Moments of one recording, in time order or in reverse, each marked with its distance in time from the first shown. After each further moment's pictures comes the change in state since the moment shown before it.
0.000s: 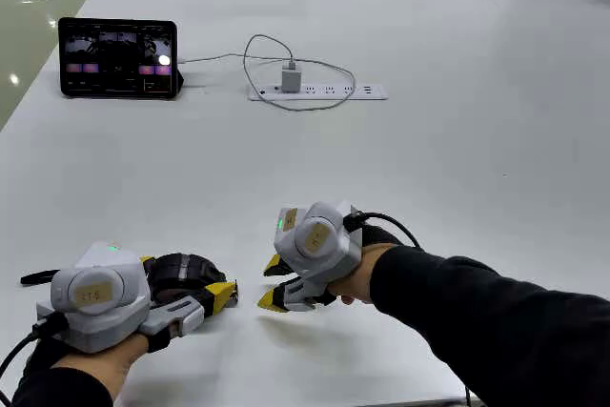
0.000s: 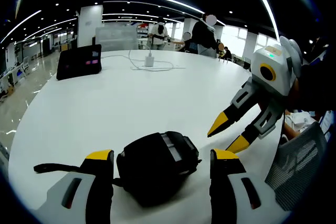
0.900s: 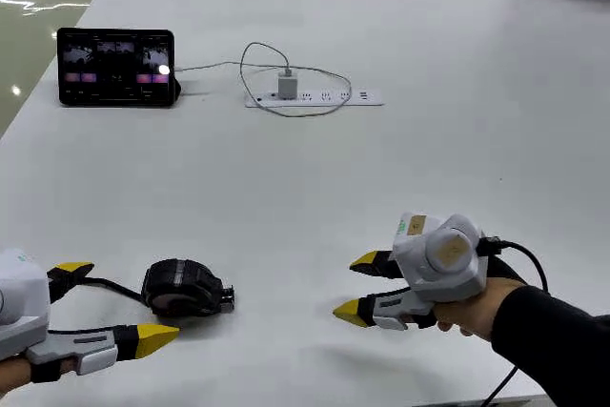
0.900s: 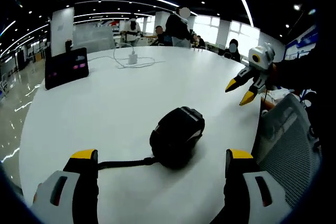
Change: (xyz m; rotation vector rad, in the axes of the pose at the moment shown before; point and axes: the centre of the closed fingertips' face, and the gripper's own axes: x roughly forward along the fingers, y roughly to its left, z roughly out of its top) left arm -0.053 0.031 -0.011 0.158 0.070 -0.188; right arm -0.092 -0.004 -0.068 0.223 -0.106 -0.163
